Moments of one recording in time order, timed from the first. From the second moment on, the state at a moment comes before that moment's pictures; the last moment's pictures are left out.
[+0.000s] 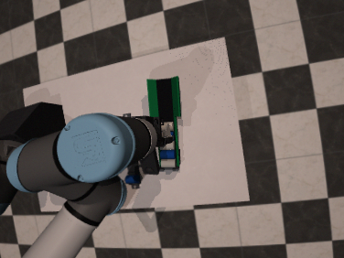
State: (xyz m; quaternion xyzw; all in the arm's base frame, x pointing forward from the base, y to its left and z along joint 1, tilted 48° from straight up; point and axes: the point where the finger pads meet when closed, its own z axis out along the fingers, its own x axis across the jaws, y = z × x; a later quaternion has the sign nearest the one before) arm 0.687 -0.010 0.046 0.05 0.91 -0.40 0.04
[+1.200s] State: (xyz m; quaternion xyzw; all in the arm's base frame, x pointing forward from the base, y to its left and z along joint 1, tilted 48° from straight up) arm 0.689 -0.017 0.040 0.05 0.91 -0.40 0.04
